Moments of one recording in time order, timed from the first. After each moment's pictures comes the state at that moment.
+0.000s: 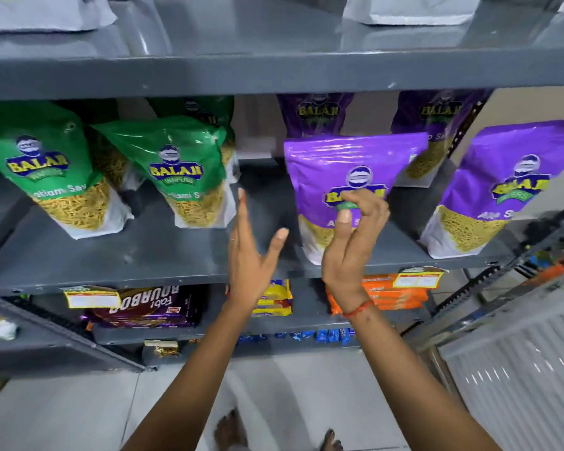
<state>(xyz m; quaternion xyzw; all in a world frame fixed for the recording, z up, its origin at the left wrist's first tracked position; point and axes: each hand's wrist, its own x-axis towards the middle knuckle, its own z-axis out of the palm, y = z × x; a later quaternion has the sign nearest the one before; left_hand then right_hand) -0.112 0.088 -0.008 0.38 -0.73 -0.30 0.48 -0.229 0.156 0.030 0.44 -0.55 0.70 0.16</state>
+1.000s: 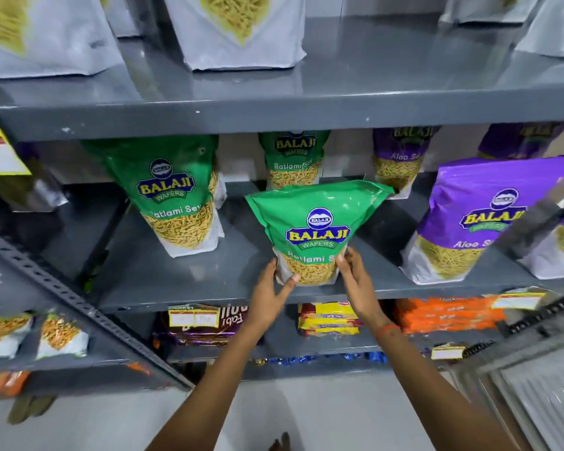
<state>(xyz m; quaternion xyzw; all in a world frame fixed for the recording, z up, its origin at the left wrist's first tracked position) 0.054 -0.012 -0.074 0.42 -0.69 -0.52 0.29 -0.108 0.068 -0.054 0.39 -0.64 0.59 -0.31</state>
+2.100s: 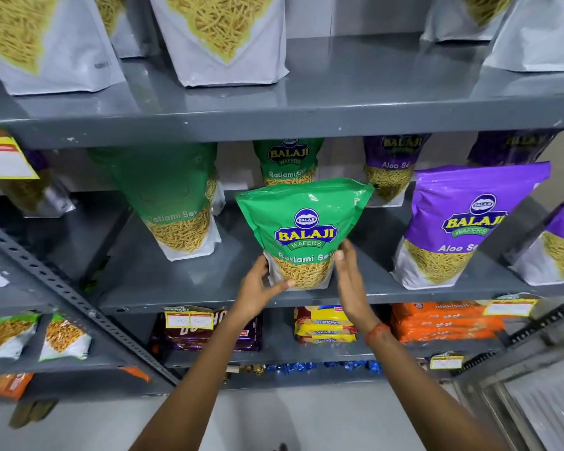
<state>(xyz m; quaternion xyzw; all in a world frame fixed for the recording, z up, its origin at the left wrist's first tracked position) 0.060 -0.021 -0.046 0.38 -0.70 -0.54 0.26 -0.105 0.074 -0.027 0.43 -0.60 0.62 -0.27</state>
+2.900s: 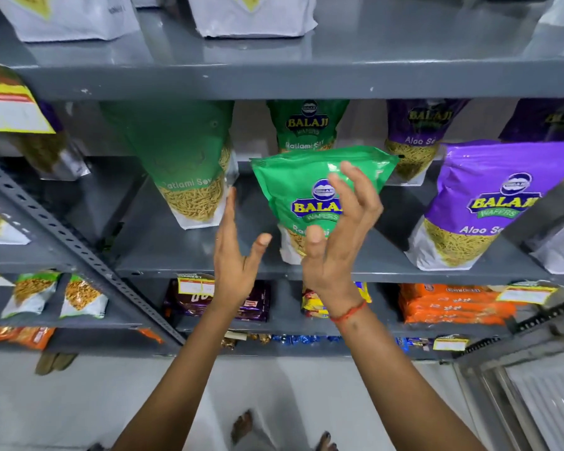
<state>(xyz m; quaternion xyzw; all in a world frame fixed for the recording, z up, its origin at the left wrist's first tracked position) 0.099 0.009 0.007 0.35 -0.73 -0.30 0.51 -0.026 0.072 0.062 0.51 -0.49 0.68 0.17</state>
